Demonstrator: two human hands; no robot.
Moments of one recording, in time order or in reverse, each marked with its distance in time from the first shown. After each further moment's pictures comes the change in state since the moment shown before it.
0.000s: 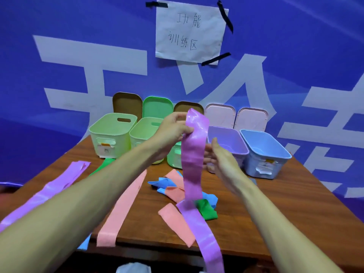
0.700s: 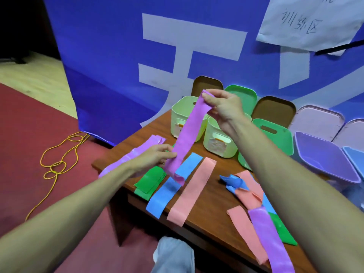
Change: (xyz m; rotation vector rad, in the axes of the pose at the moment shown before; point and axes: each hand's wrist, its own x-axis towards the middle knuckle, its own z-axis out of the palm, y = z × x) left_hand -0.107 -0.094 -0.248 0.217 0.153 -0.320; right_hand 0.093 -0.043 0.238 0.088 -0.193 -0.054
